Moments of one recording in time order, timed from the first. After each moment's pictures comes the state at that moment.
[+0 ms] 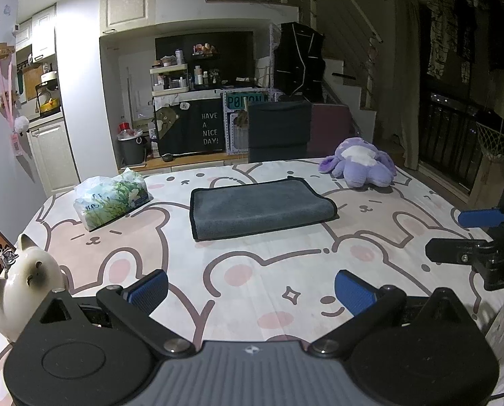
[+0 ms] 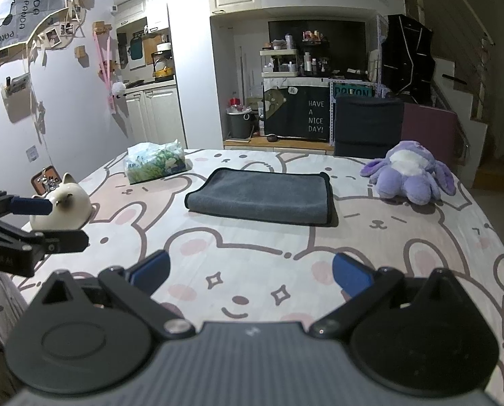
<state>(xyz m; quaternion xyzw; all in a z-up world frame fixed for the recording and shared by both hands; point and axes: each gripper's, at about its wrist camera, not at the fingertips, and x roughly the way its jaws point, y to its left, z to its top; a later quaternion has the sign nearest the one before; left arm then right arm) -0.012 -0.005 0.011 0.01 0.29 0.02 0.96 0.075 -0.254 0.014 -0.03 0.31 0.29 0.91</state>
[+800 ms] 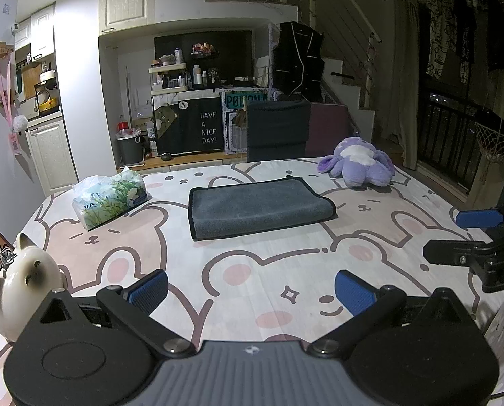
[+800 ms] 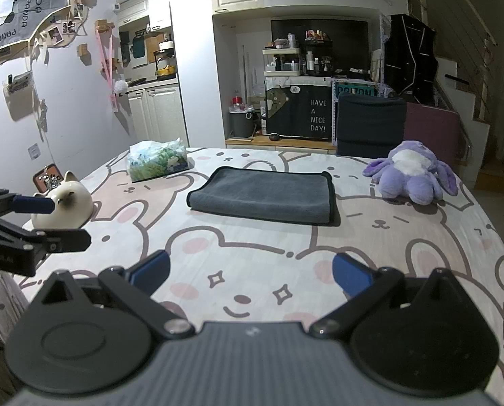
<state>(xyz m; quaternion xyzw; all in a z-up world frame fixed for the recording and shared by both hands) -0.011 -0.007 0.010 0.01 0.29 0.02 0.96 0.073 -0.252 0.014 -0.03 0.31 0.29 0.91</state>
